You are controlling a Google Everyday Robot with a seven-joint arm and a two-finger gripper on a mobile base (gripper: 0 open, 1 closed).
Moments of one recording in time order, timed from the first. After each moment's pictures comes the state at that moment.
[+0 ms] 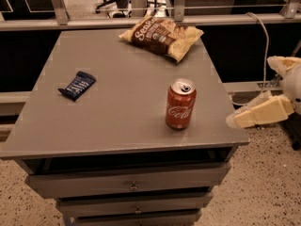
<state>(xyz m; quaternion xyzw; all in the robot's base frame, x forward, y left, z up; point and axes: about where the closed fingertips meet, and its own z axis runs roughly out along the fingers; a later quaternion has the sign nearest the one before) 0.454 -0.220 0.945 -0.40 0.80 0.09 0.45</state>
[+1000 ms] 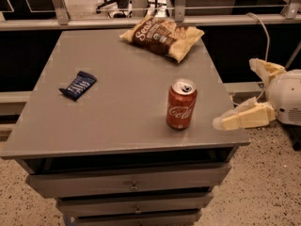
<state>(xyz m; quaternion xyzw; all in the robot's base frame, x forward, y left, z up) 0.464 -0.191 0.933 -0.41 0.73 0.15 0.52</state>
